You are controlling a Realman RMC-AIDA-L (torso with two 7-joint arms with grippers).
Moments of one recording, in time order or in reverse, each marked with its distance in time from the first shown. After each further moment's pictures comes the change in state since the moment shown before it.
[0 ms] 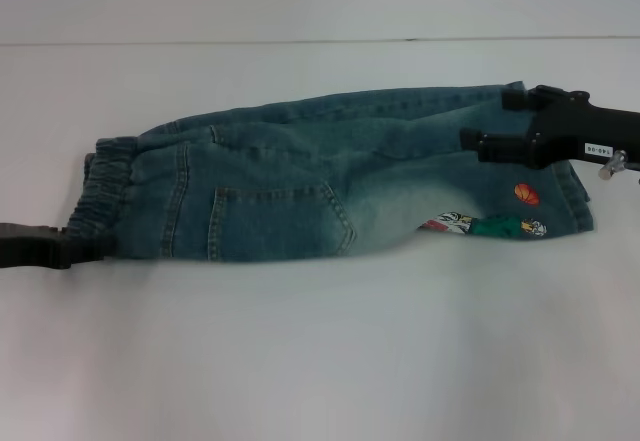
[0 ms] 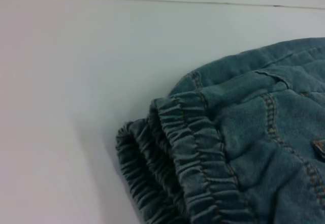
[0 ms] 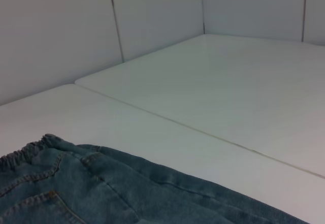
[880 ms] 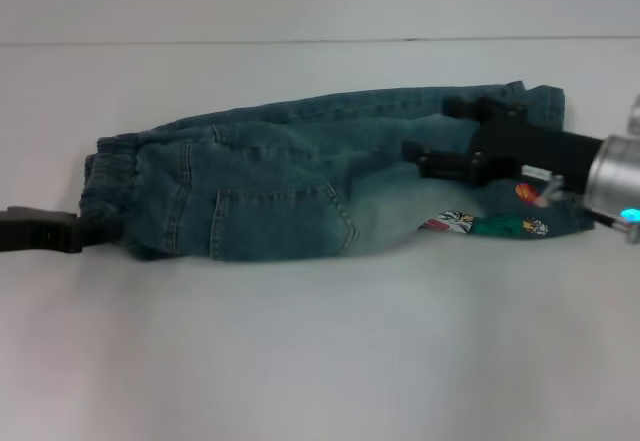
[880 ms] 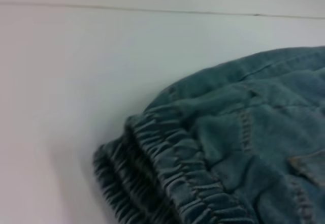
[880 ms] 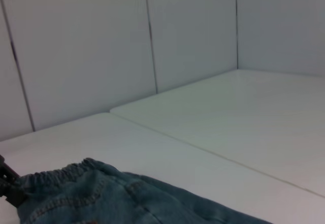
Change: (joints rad) left arm -0.023 0.003 0.003 0.023 -0.021 0.057 -0.027; right arm 0.027 0.006 -0.120 0.238 0.293 0.045 -0.311
